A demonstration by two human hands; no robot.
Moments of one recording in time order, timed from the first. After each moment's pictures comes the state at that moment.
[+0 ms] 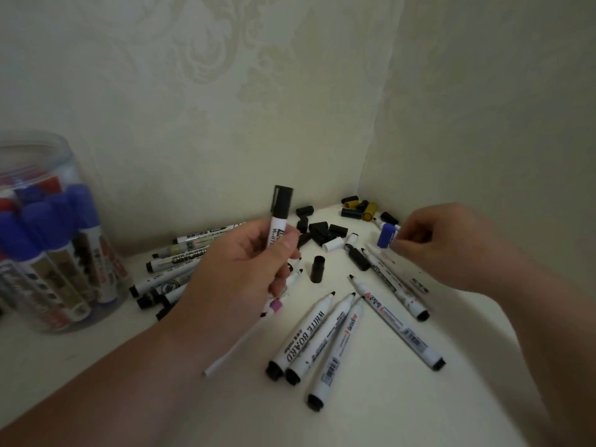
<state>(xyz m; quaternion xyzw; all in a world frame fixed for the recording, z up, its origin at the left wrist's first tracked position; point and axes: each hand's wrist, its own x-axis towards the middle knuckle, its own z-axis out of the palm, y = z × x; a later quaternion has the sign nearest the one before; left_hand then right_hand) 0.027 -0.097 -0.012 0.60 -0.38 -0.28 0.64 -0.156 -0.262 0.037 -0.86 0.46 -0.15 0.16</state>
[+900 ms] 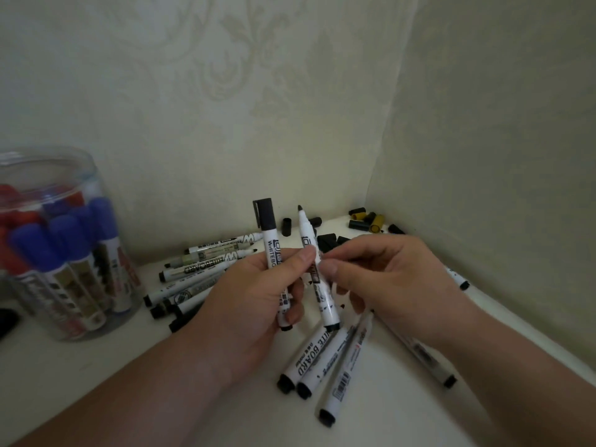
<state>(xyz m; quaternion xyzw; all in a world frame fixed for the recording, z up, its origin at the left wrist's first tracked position) 0.028 -0.106 -0.022 0.51 -0.29 -0.44 0.68 -0.118 -0.198 0.028 -0.79 0.26 -0.26 0.50</state>
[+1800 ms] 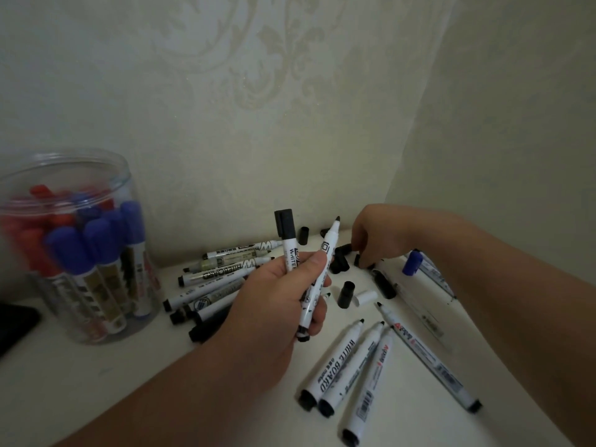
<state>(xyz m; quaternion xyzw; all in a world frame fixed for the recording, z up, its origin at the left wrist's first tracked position) 0.030 -0.109 -0.022 0.49 -0.23 -0.43 0.72 -0.034 -0.316 0.042 -0.94 0.32 0.12 0.01</state>
